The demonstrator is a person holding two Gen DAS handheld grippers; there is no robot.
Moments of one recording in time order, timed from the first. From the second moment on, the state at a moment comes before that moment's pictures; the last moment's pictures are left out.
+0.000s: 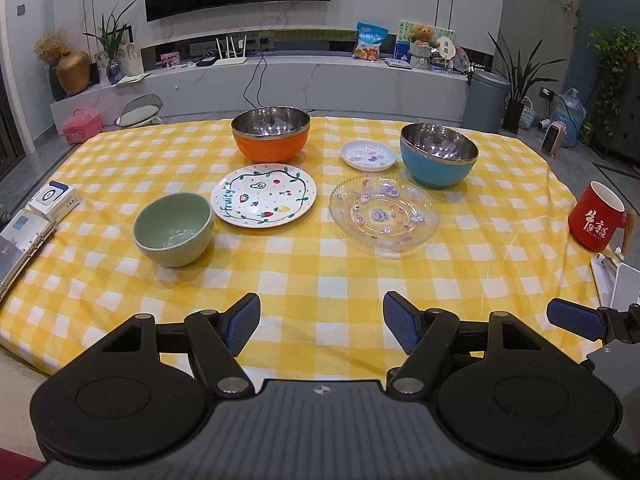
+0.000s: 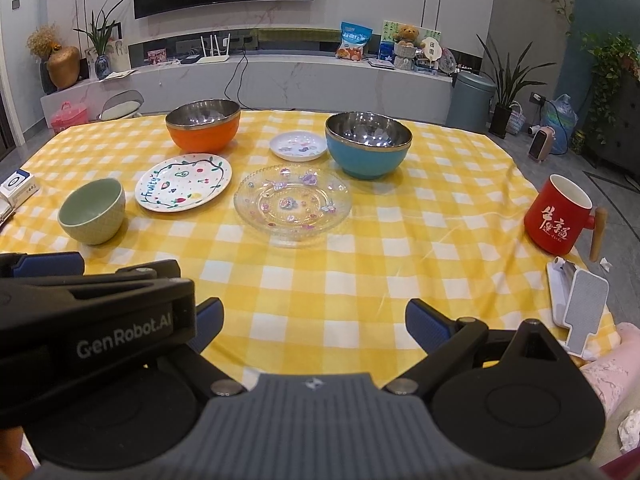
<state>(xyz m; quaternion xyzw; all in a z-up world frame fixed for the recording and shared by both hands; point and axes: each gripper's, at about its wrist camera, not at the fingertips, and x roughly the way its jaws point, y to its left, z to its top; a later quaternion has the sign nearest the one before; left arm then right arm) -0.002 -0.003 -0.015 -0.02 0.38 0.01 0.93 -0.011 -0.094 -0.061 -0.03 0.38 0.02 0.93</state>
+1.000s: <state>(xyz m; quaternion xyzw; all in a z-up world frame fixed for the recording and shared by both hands) 0.033 0.115 0.015 -0.05 0.35 0.10 0.93 0.054 -0.035 -0.028 -0.03 0.36 0.09 0.93</state>
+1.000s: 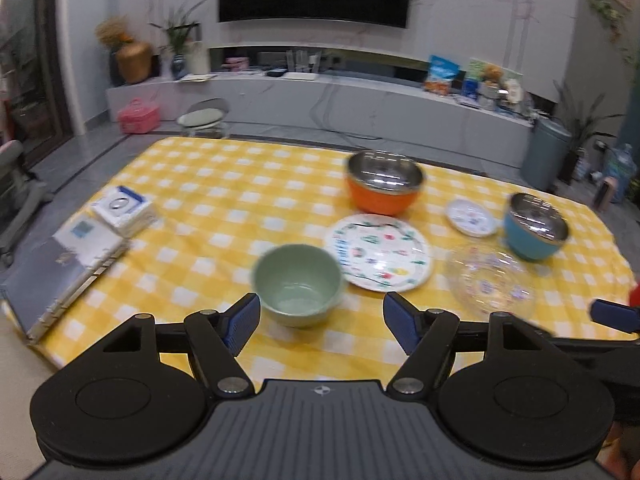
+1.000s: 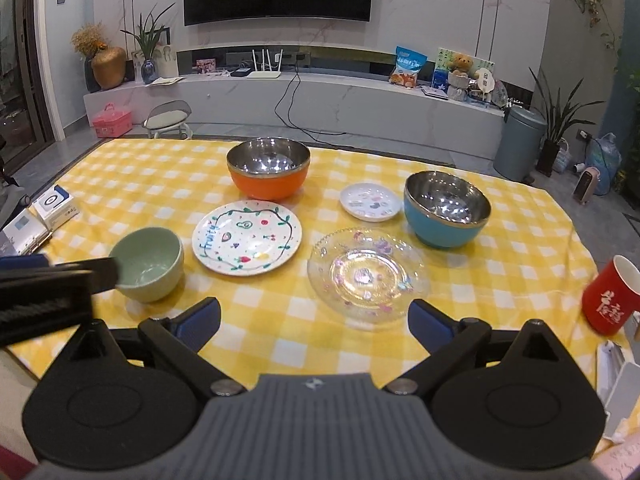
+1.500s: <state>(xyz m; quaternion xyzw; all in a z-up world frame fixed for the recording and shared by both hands) 0.123 0.070 0.046 -0.03 0.34 0.03 0.94 0.137 -0.140 0.006 0.03 0.34 0.01 0.94</state>
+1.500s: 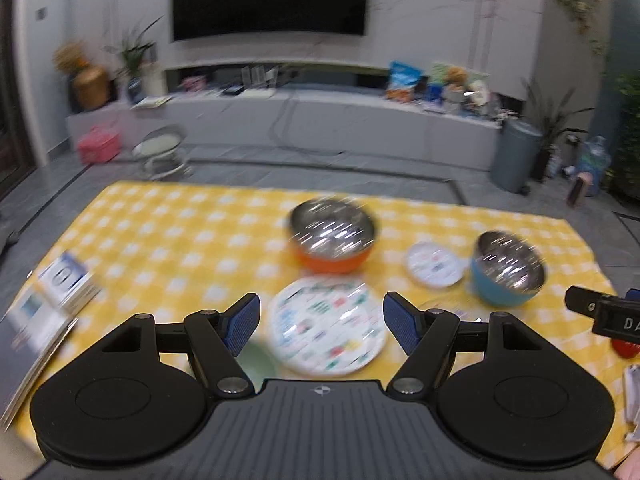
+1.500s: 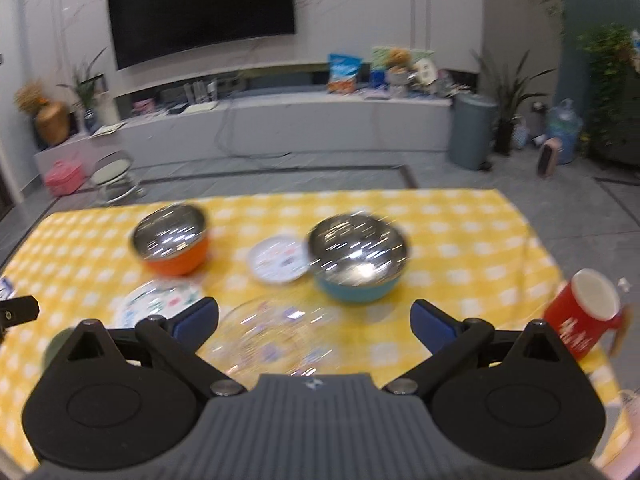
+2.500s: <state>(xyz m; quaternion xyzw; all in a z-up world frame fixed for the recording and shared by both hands) 0.321 -0.086 -0.087 0.03 0.45 -0.06 0.89 0.302 -0.219 -0.108 0.04 0.45 -0.03 0.89</state>
